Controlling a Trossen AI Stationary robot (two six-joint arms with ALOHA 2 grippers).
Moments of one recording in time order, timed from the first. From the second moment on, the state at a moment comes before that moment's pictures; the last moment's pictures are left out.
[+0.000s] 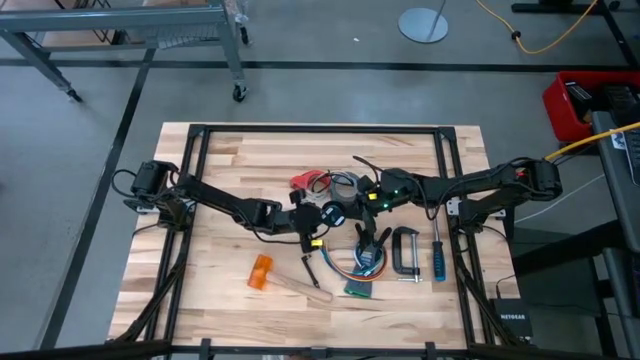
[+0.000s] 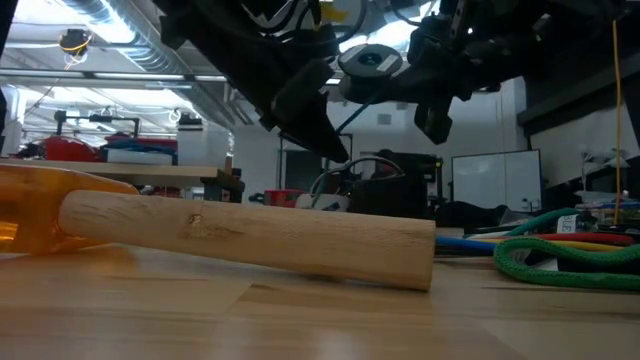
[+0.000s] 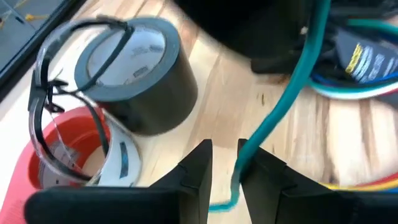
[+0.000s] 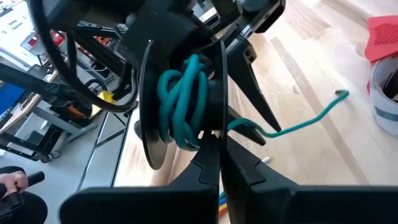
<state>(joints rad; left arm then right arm) -0.16 1.76 1.02 0.01 -0.46 -0.15 -0.09 1.34 0.59 0.40 -0.33 0.54</state>
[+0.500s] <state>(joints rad) -0.18 1.76 1.02 -0.09 -0.46 -0.16 -0.09 1.34 0.59 0.40 -0.36 0.54</state>
